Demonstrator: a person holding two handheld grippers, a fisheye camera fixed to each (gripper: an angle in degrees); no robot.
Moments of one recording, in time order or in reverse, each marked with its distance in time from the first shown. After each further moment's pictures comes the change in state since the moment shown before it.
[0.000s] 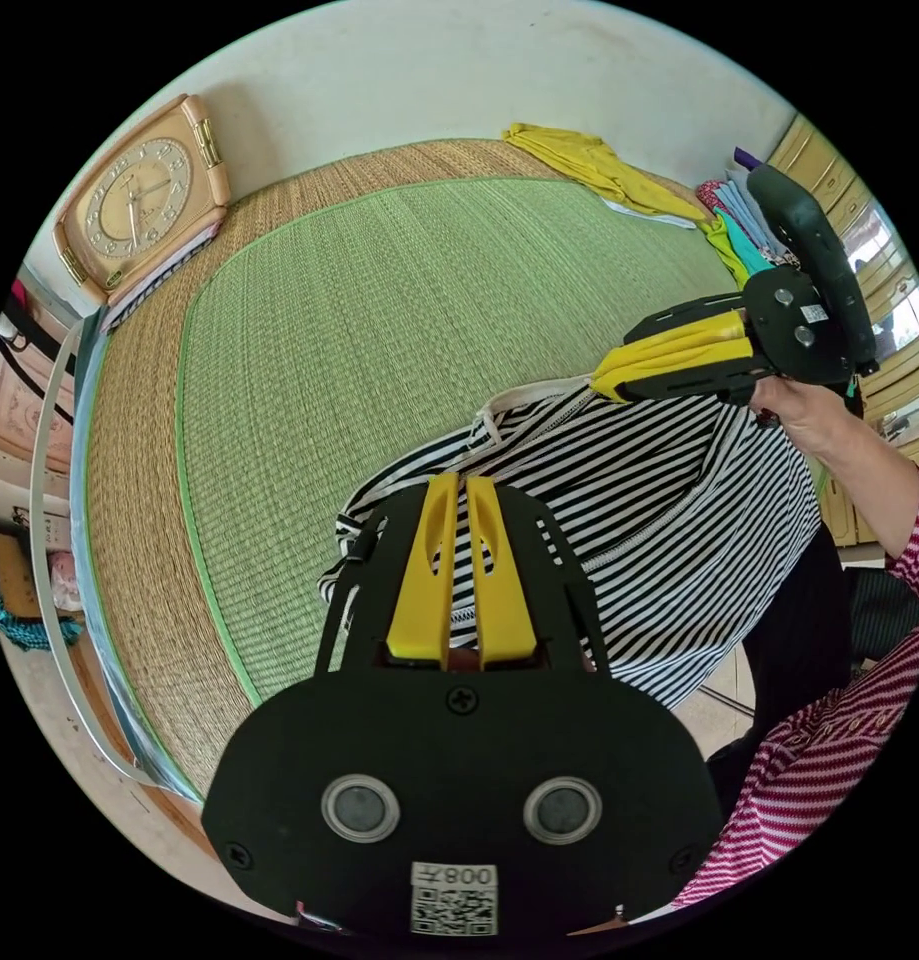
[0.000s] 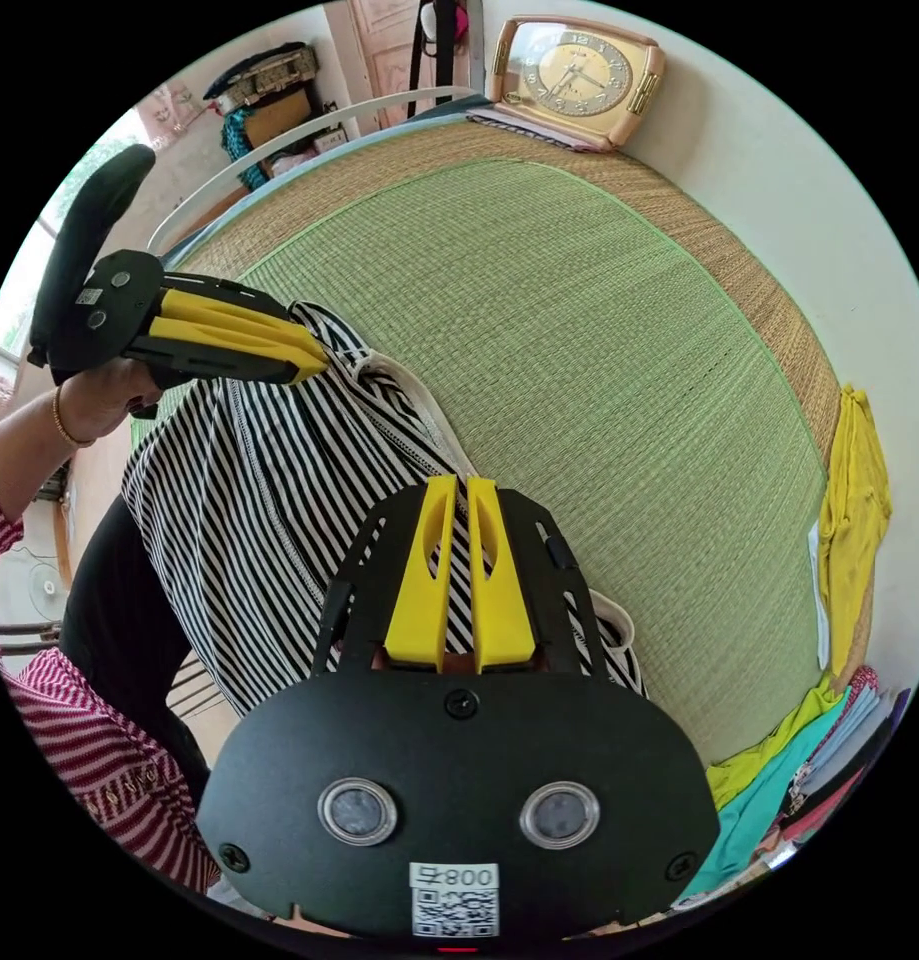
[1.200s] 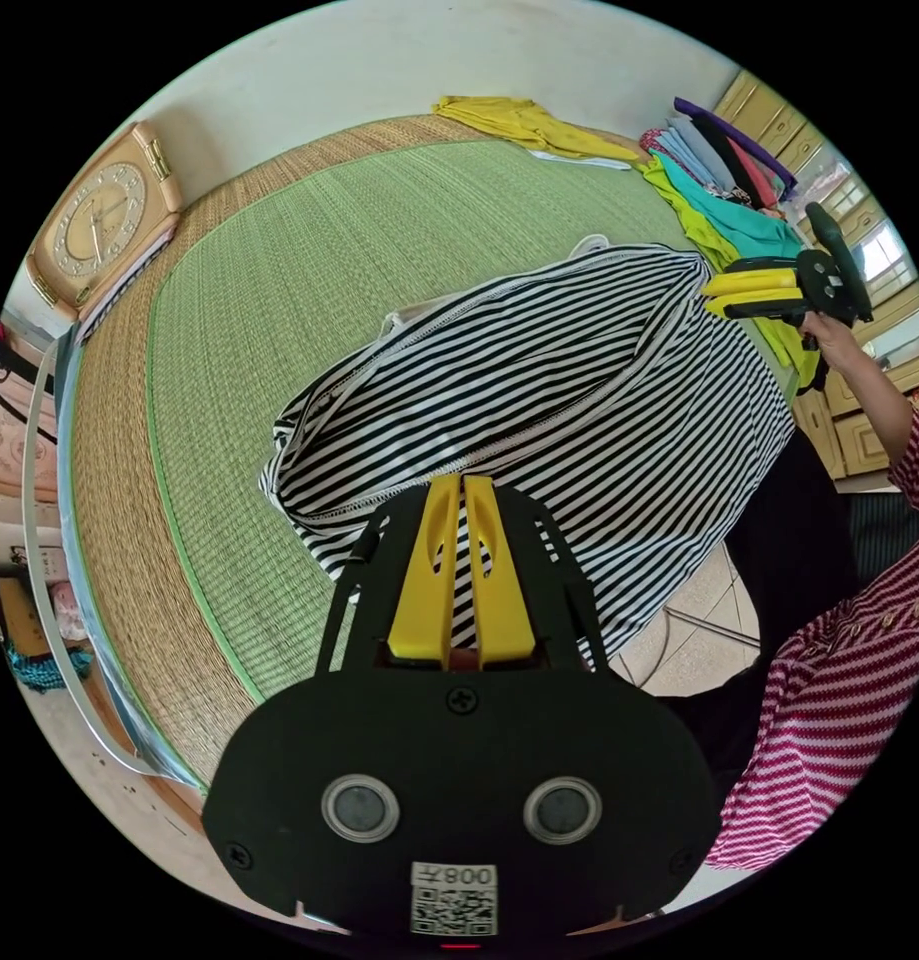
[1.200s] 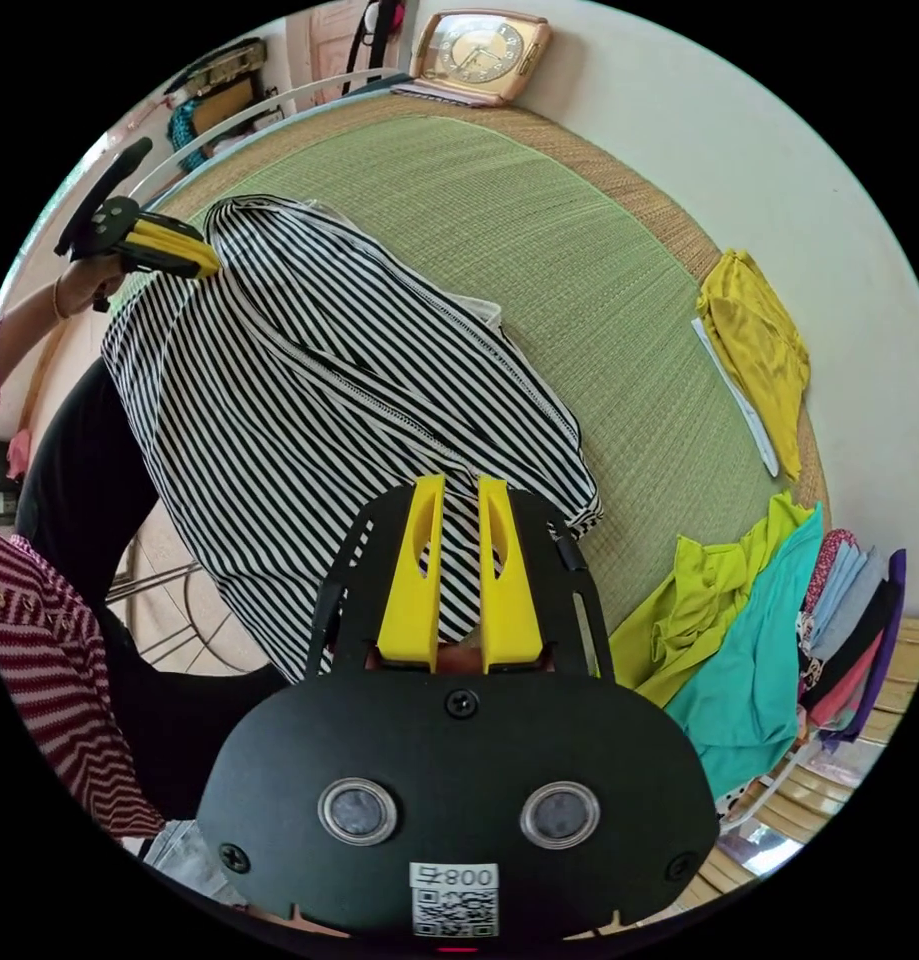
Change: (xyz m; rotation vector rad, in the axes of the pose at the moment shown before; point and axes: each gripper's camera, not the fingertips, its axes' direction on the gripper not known) left arm 0.016 0.057 -0.030 -0.081 0.049 0.118; right arm -0.028 0.163 -0.061 -0.080 0.189 0.082
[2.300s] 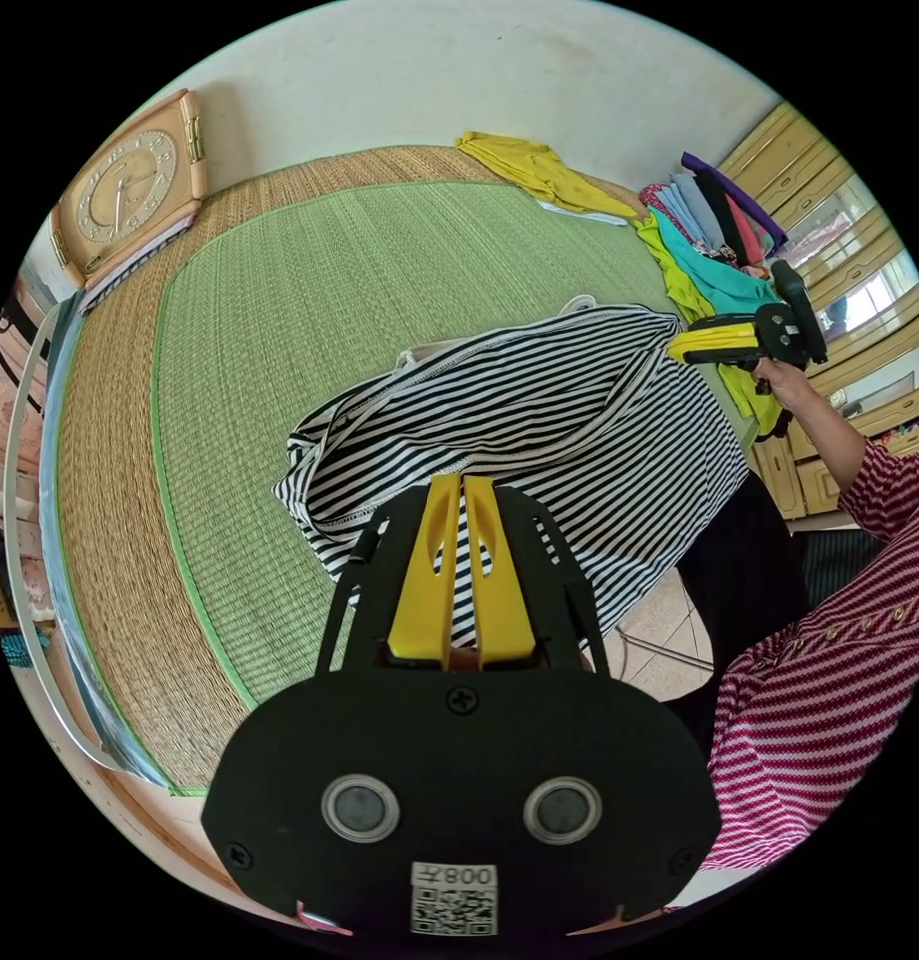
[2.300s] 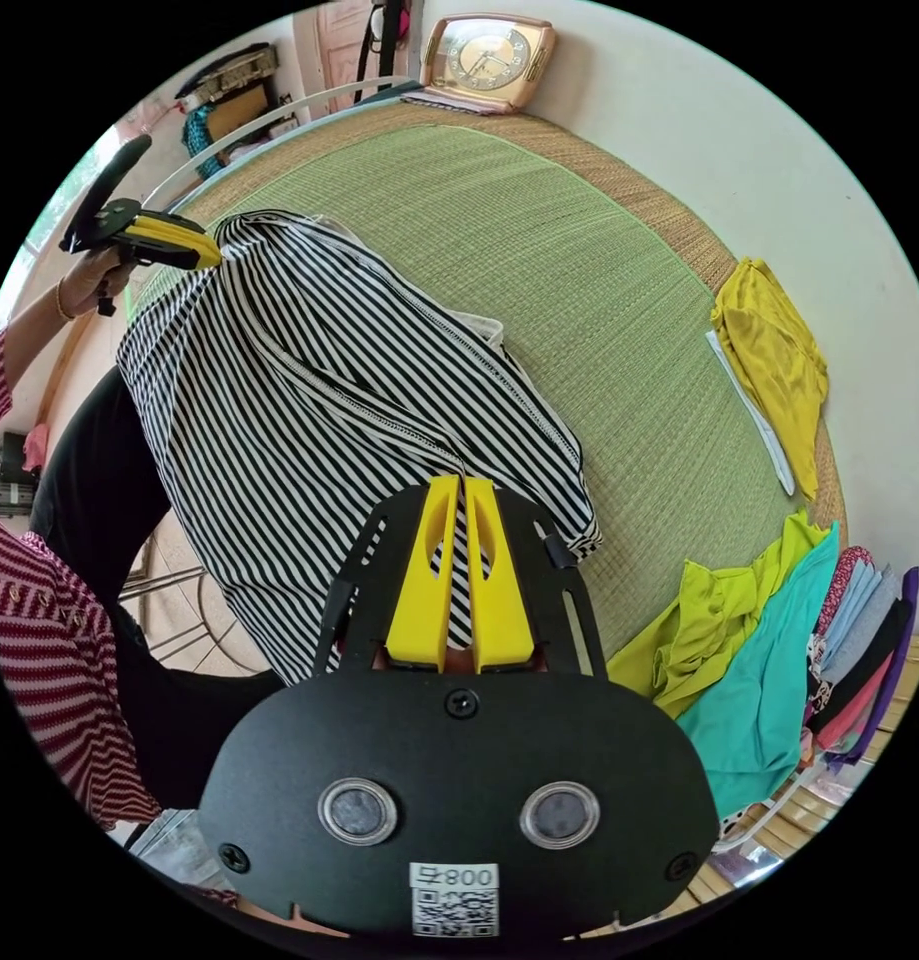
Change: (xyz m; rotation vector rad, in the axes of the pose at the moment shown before) left arm -0.010 0.017 -0.039 0.088 0.103 -0.062; right arm 0.003 -0.003 -0.004 0.021 -0.094 0.007
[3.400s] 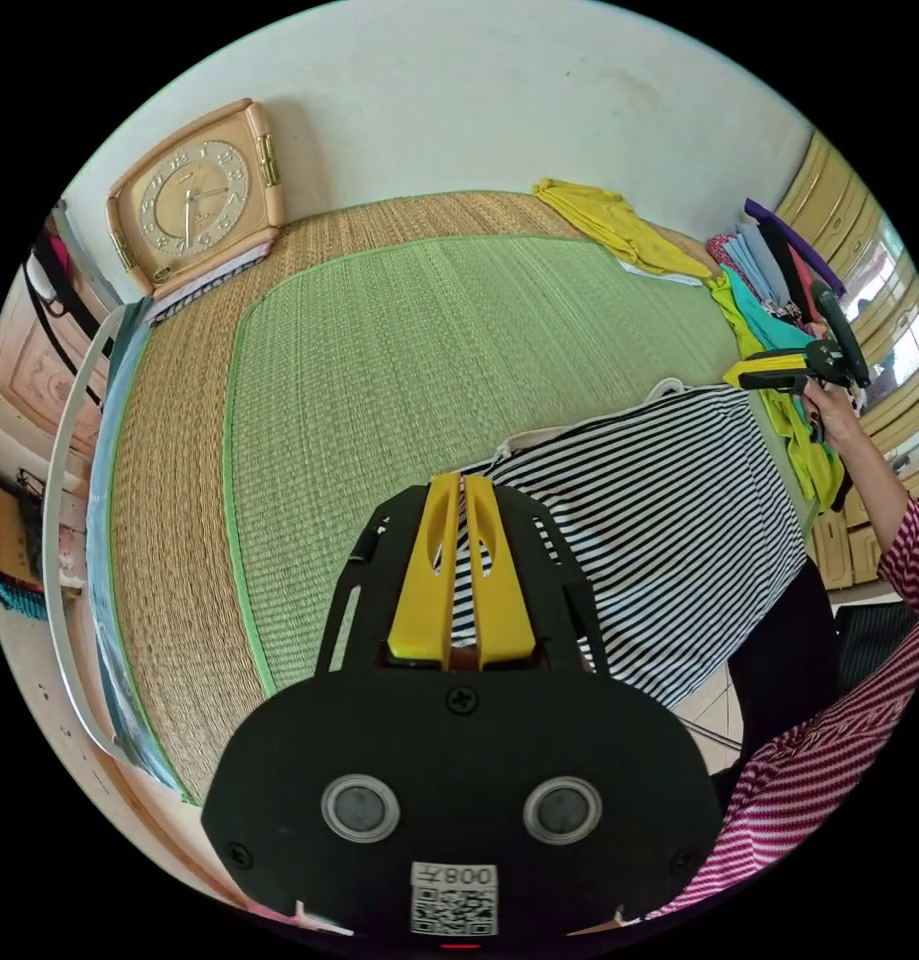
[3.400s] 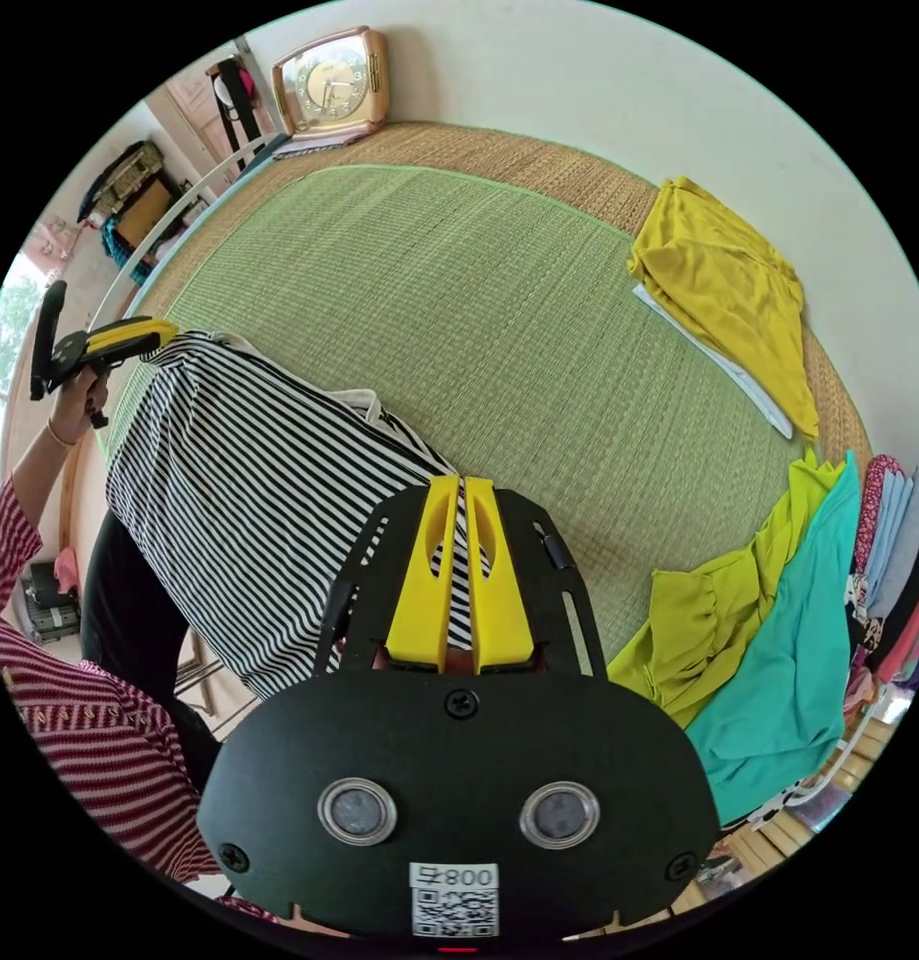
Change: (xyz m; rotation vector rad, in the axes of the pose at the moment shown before) left arm -0.008 0.023 -0.028 0.157 -0.139 -0.088; right arm 0.132 0.028 0.043 0.033 -0.080 0.278
